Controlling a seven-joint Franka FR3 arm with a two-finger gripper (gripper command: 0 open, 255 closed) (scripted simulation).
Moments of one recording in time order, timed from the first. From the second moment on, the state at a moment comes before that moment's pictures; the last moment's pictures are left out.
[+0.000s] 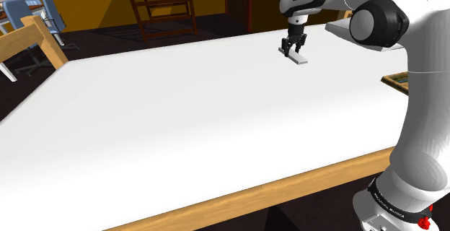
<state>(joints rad) -0.26 0.50 -0.25 -1.35 0.11 1.85 -0.29</state>
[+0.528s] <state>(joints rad) -0.26 0.50 -0.25 -1.33 0.11 1.83 -0.29</state>
